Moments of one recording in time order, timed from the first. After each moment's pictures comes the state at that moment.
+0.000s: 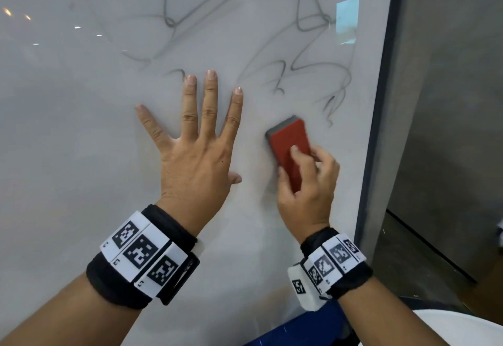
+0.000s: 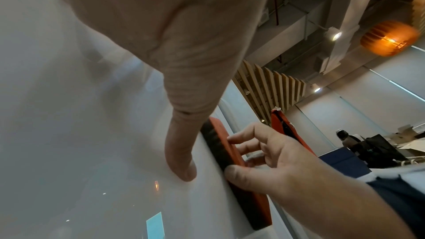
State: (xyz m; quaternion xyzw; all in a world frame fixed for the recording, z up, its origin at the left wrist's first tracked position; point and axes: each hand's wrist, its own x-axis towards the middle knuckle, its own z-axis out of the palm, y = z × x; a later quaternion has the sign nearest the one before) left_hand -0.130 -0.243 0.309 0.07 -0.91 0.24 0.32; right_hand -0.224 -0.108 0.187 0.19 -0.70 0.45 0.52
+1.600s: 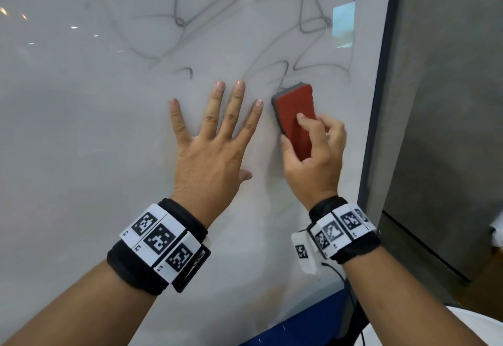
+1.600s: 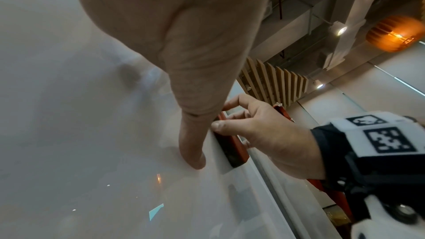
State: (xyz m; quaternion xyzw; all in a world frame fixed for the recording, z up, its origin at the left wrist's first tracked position) left_hand -0.133 -0.244 0.301 0.01 -0.90 0.27 0.33; right_hand -0.233 -0.102 0.235 0.20 -0.69 0.47 0.52
